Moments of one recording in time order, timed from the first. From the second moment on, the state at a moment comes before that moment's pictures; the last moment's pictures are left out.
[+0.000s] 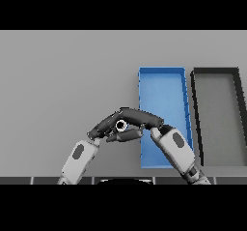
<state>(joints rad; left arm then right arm) -0.21 -0.02 -0.41 -1.57 -0.07 -0.40 -0.10 -0.48 -0.10 0.39 -1.78 -0.27 0.59 0.31</state>
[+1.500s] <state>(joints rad) -0.20 -0.01 -0.38 -1.55 -0.13 -0.43 0.11 -0.78 -0.01 0.11 -1.80 -0.59 0.43 0.59</state>
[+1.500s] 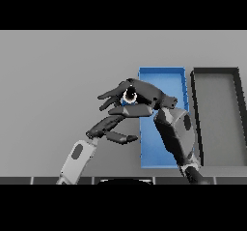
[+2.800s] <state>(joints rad) -0.18 0.03 -0.37 -1.58 -0.16 -0.42 0.06 -0.58 -0.18 -0.16 -1.43 -0.09 0.26 0.61</state>
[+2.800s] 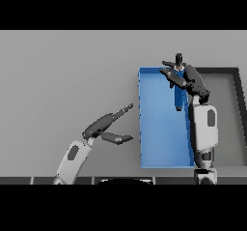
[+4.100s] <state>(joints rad) -0.18 0.03 -0.37 -1.58 -0.16 -0.40 0.06 -0.75 -0.79 0.85 -1.27 -0.72 -0.10 0.61</state>
